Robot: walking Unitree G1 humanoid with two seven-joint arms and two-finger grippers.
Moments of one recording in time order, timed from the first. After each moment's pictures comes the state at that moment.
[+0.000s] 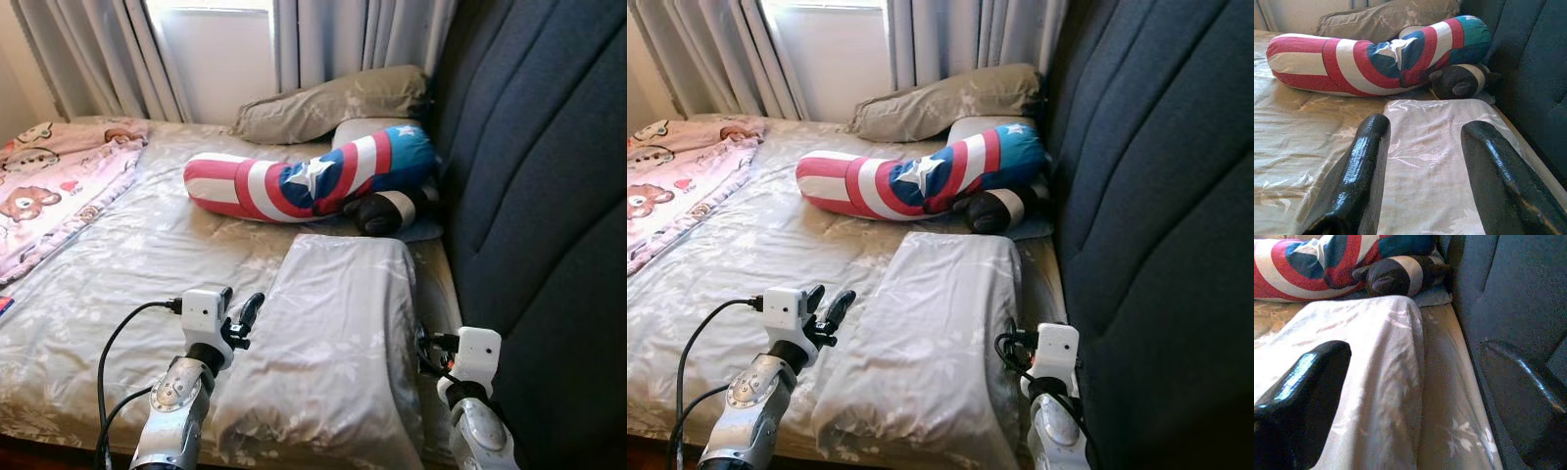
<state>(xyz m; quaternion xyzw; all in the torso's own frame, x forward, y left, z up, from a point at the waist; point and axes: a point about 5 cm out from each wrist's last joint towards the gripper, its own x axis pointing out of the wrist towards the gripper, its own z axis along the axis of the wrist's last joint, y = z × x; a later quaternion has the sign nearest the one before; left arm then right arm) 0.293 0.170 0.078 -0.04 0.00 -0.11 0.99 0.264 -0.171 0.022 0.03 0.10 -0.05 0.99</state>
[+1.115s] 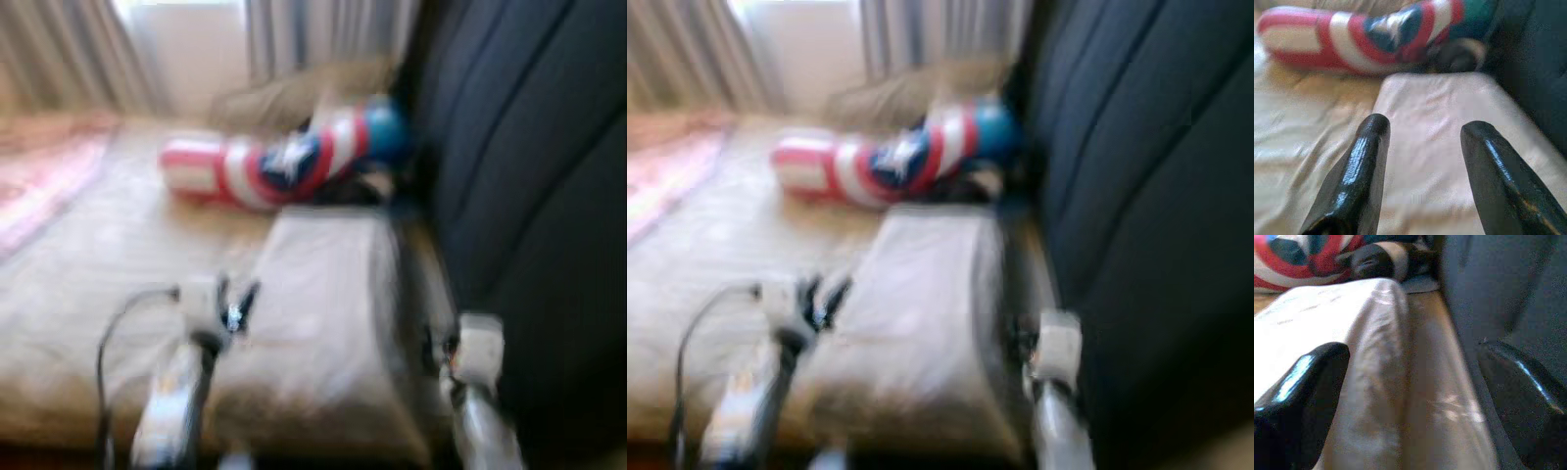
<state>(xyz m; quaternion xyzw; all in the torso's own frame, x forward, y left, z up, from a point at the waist) 0.292 0.171 0.069 -0.05 0.04 -0.09 0.99 0.262 -0.177 0.021 0.03 0.10 -0.05 0.99</state>
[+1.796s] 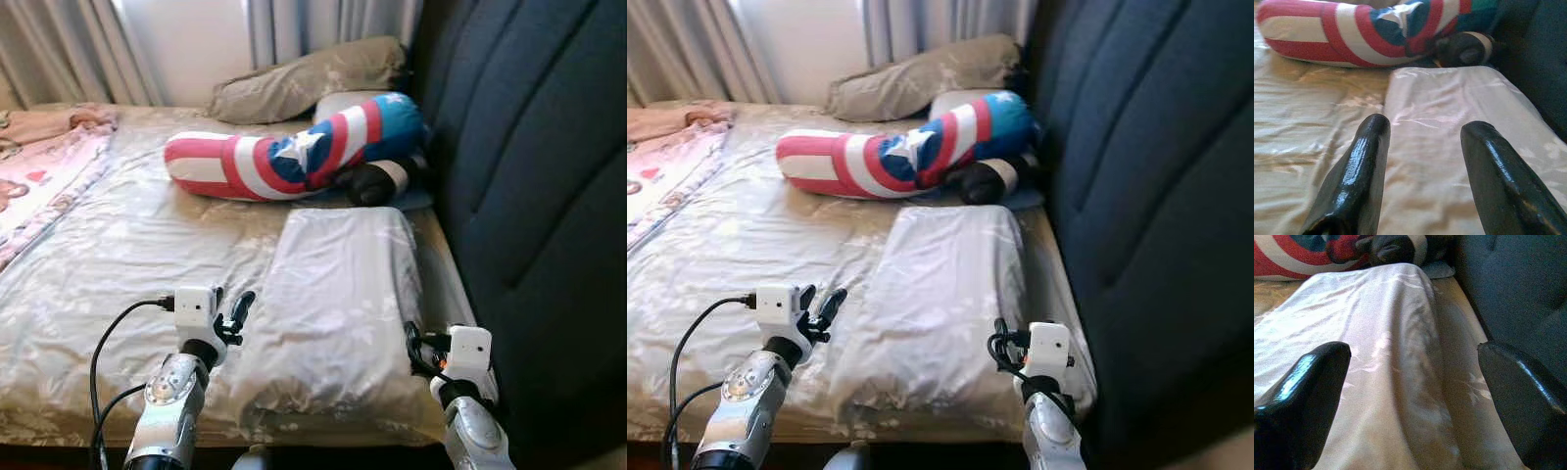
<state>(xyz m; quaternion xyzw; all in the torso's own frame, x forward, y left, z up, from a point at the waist) 0.297 0.179 0.076 -0.04 0.03 -0.09 1.00 0.263 -0.164 0.021 0.04 0.10 -0.03 0.99</state>
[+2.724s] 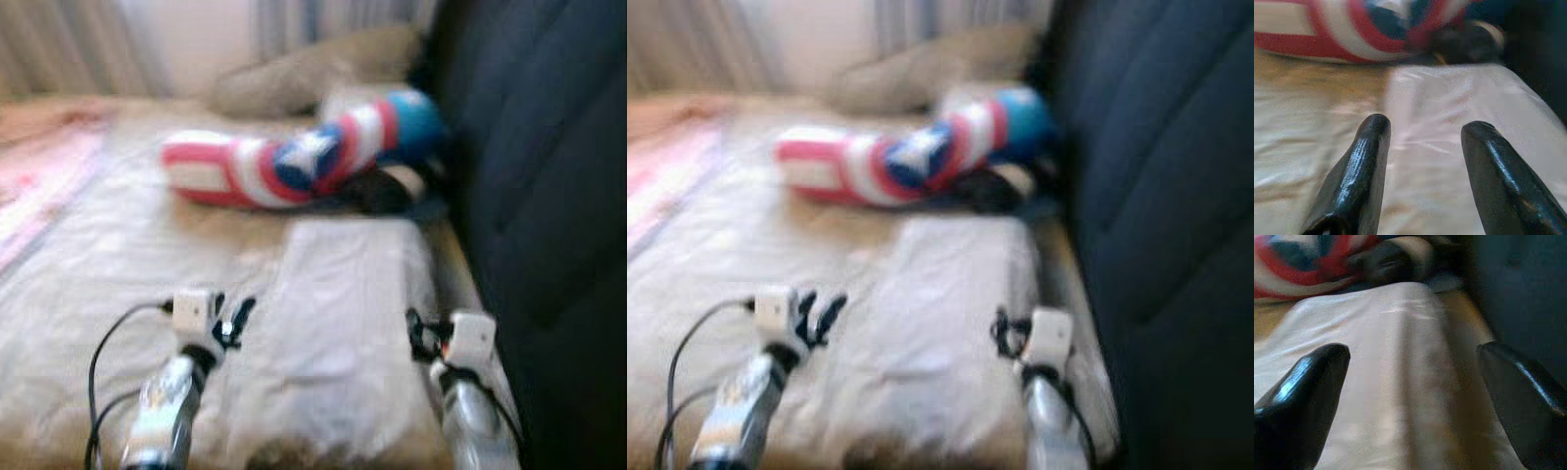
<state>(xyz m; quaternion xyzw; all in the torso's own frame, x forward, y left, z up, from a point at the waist) 0.293 0.177 0.074 -0.05 0.04 -0.11 0.99 0.277 -0.167 0.037 0.05 0.08 -0.05 0.99</state>
